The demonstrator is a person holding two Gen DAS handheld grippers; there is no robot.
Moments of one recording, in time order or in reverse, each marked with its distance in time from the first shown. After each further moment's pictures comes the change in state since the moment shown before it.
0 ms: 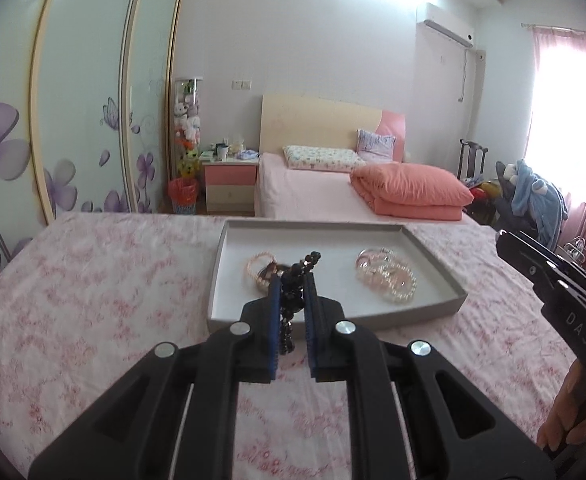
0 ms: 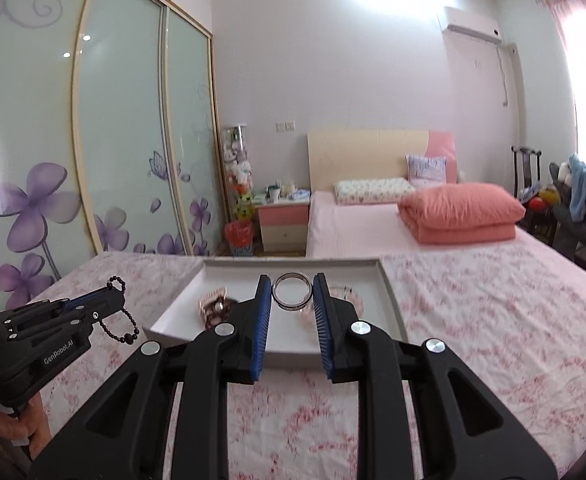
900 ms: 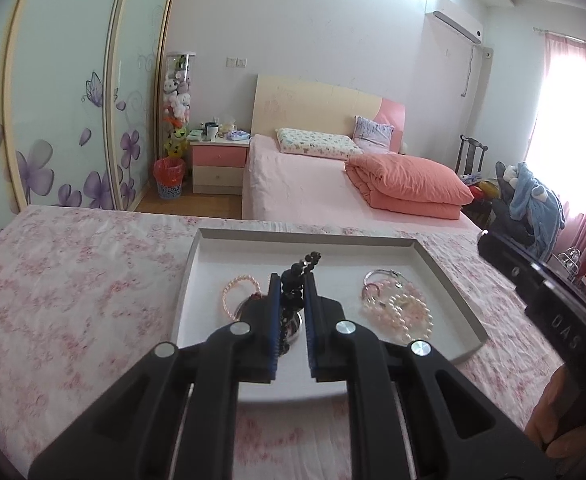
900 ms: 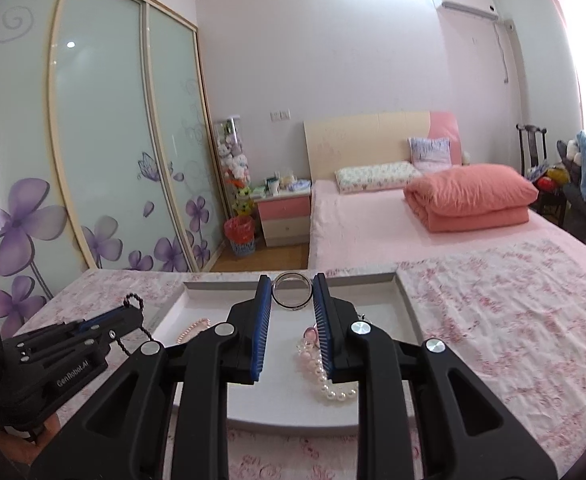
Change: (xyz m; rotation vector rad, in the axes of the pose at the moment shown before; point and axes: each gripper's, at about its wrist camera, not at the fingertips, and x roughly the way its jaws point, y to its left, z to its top) left arm 0.105 0.008 0.038 -0.045 0.082 -0.040; right arm 0.101 -0.014 0.014 0.078 0.085 0.014
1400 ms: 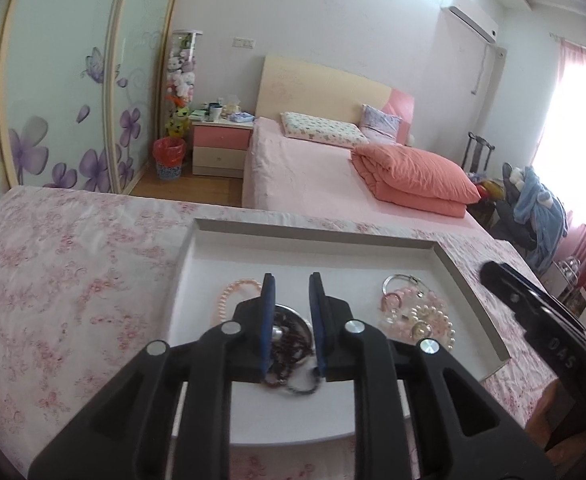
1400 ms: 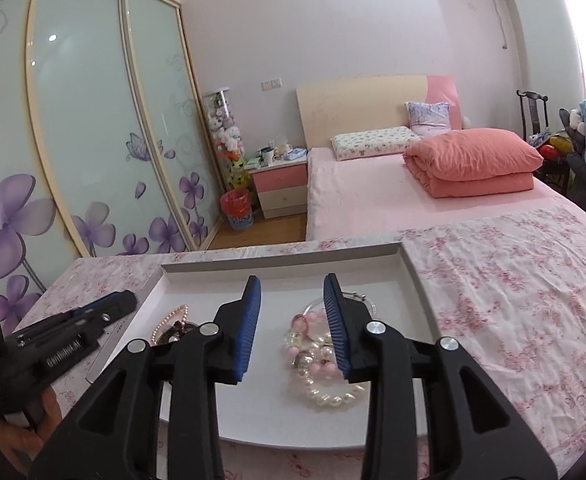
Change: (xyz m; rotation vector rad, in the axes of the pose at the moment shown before) left arm 0.038 0.022 0.004 -0.067 0.050 -0.002; right arm 0.023 -0.017 -0.005 0.064 0.087 -0.003
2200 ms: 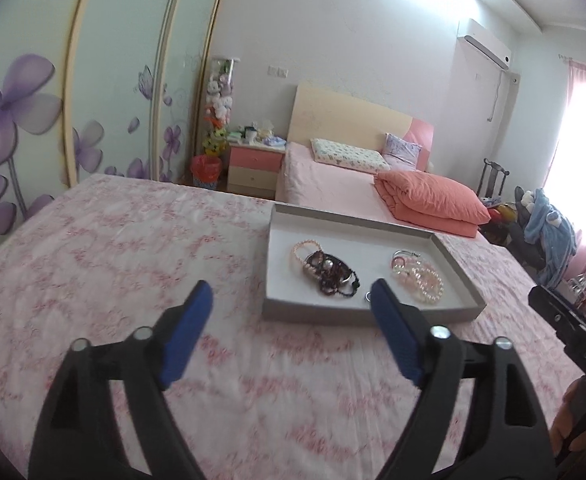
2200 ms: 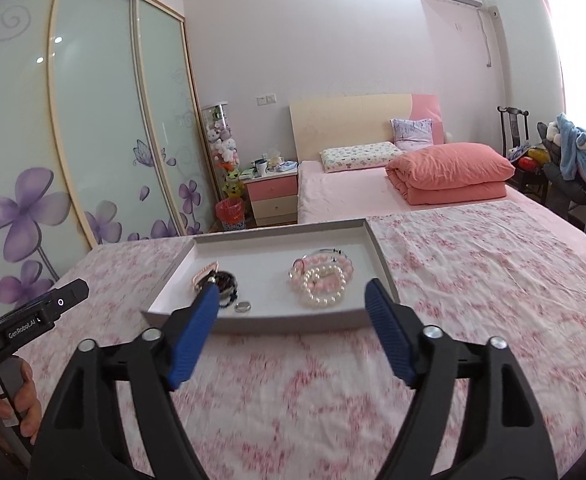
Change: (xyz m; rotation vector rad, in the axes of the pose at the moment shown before) left arm -0.157 0.031 -0.068 -0.028 -0.114 0.093; right arm -0.129 0.020 -0.051 -0.044 -0.050 -0.046
